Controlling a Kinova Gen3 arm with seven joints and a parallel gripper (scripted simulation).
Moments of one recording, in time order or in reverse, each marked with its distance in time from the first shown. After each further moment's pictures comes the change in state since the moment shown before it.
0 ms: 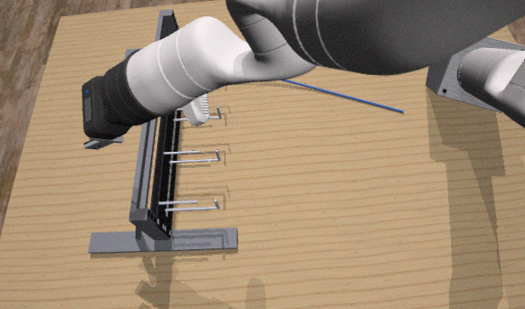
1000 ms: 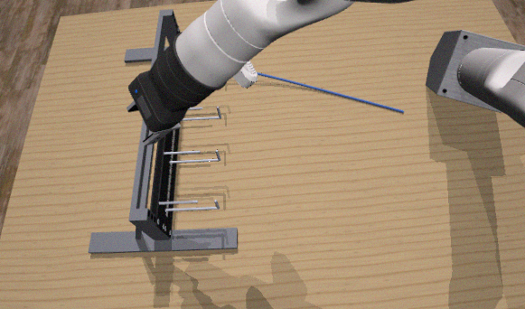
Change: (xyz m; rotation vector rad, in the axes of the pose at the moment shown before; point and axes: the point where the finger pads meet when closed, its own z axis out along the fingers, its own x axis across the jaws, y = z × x) arm -0.002 -0.056 -0.045 0.078 0.200 -0.290
